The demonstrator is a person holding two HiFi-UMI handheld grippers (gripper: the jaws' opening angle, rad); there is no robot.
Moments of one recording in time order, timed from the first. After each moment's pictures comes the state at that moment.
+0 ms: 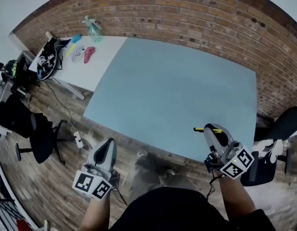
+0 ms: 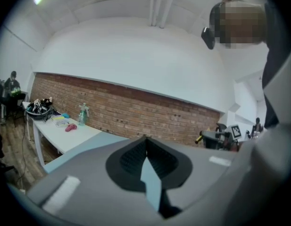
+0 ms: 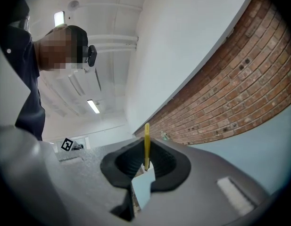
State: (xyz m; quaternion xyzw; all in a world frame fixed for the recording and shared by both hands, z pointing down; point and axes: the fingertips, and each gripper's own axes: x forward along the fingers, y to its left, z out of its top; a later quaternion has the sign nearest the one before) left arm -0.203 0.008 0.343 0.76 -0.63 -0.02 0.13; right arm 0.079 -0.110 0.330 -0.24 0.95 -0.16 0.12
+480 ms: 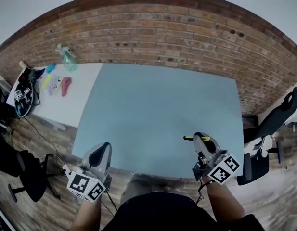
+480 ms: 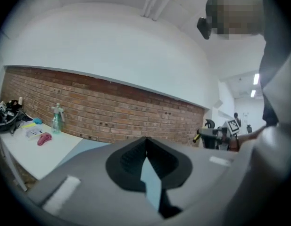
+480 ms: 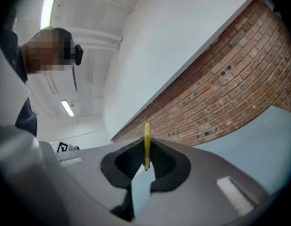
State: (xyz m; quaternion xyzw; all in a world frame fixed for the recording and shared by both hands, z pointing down) left arm -0.247 -0.127 0.336 0.84 -0.53 0.01 0.10; right arm 0.050 -0.181 0.335 -0.37 0.90 -0.19 0.13
